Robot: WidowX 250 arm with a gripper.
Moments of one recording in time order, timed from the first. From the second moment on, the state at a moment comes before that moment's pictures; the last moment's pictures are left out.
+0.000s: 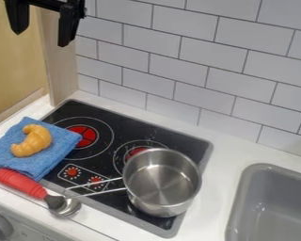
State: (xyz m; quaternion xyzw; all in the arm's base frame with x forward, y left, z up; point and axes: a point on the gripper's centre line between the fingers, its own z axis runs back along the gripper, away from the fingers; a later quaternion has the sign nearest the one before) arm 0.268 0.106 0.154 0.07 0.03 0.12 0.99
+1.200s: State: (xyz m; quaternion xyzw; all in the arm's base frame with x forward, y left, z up) arm 0.238 -0.016 0.059 0.07 0.06 -0.12 0.99
